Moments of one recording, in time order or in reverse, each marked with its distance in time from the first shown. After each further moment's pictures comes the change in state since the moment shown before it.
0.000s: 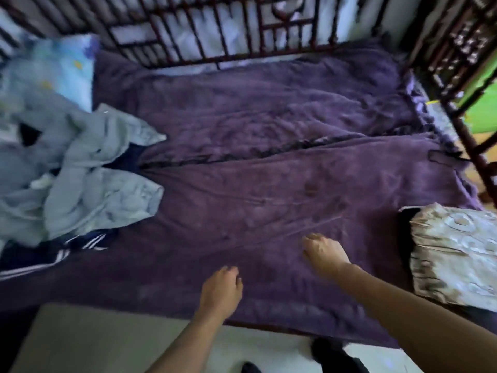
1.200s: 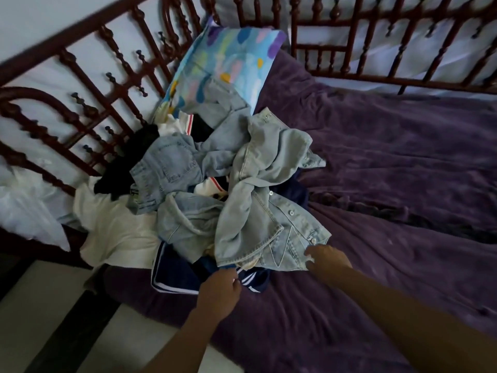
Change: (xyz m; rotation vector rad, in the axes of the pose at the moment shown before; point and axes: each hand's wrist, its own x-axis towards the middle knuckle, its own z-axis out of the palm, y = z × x) left_hand 0.087 -0.524 -0.185 -0.216 0.122 -0.338; right_hand 0.349 -0.503 0.001 -0.005 -0.260 -0.181
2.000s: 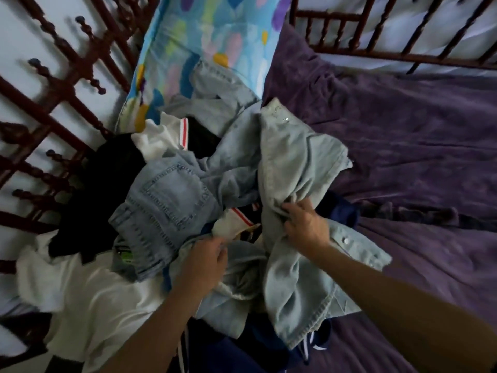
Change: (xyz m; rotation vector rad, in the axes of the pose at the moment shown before) left_hand 0.256 -0.159 -0.117 -0.192 0.004 0.234; right_hand 0.230 -0.184 -0.032 0.283 0.483 0.181
